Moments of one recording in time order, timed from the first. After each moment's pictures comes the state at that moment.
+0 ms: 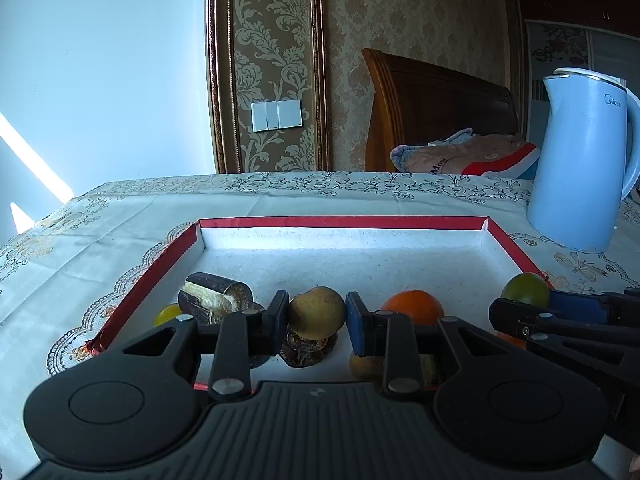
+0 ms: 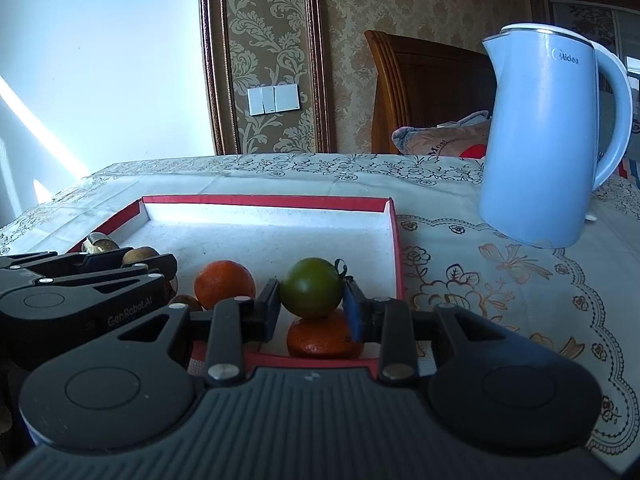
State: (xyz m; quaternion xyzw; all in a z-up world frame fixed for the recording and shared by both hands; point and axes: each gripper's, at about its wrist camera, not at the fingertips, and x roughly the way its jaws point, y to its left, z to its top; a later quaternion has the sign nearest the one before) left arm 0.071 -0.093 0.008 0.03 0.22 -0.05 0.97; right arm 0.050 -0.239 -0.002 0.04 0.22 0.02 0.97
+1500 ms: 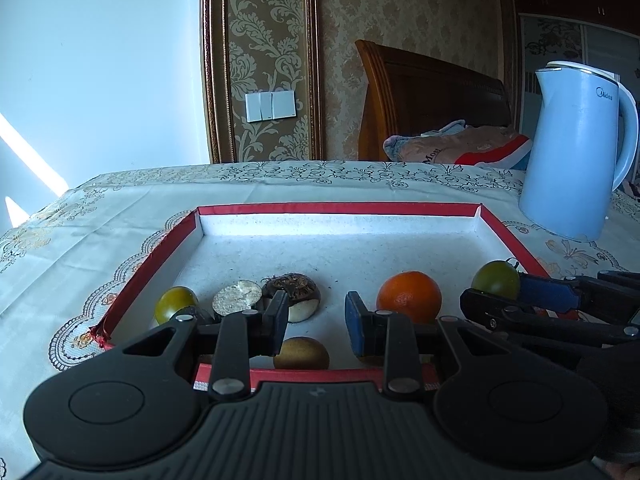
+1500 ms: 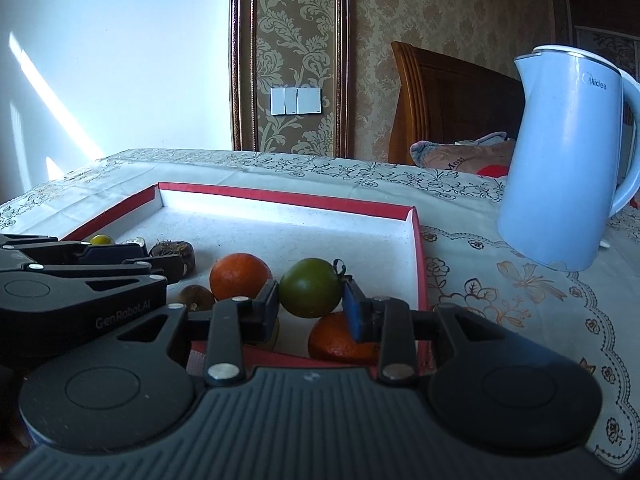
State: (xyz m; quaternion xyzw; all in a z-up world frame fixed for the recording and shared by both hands) left arm 0.066 -0.087 0.006 0.03 0.24 -0.06 0.97; right arm 0.054 -0.224 -0.009 -0.01 0.21 0.04 0.98
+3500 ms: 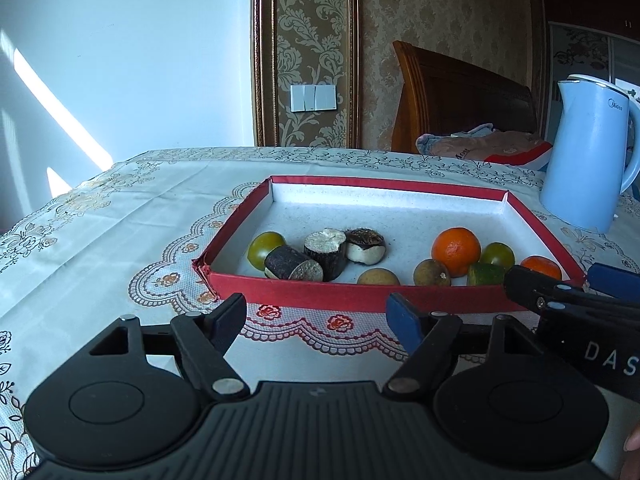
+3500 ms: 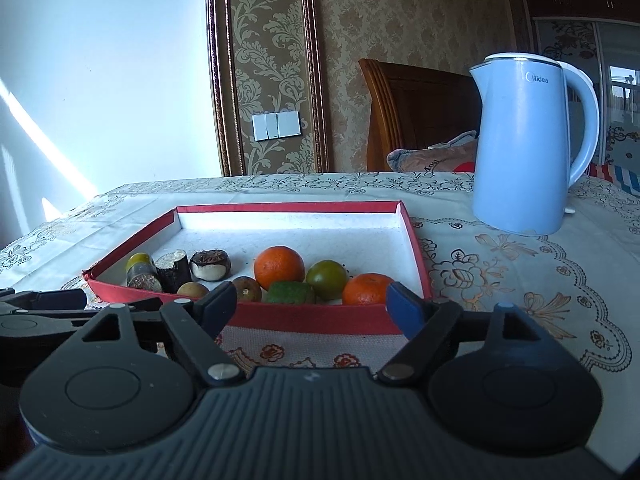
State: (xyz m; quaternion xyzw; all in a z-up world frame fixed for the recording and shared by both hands) left arm 0.006 -0.038 0.005 0.01 0.24 -0.02 0.97; right arm -0.013 -0.201 -0.003 0.05 0.18 0.00 0.98
